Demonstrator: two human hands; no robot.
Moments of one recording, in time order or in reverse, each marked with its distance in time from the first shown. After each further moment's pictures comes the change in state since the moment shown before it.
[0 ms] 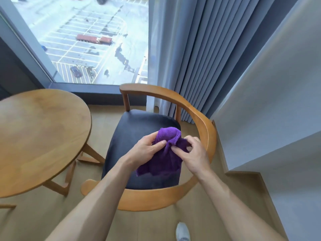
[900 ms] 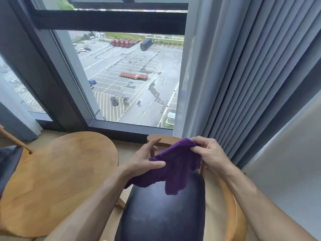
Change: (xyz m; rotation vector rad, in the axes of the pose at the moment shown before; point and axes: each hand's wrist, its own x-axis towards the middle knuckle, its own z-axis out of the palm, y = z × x) left_hand 0.052 0.130 -0.141 0.428 0.290 -0.060; right_hand 0.179 -0.158 -0.045 0.384 -0.438 -0.255
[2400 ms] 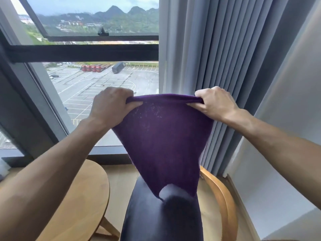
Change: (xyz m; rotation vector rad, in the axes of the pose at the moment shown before) left_hand -0.022 0.165 -0.144 0.813 0.600 0.577; right_hand 0.000 -0.179 -0.046 -1.327 0.391 -0.338
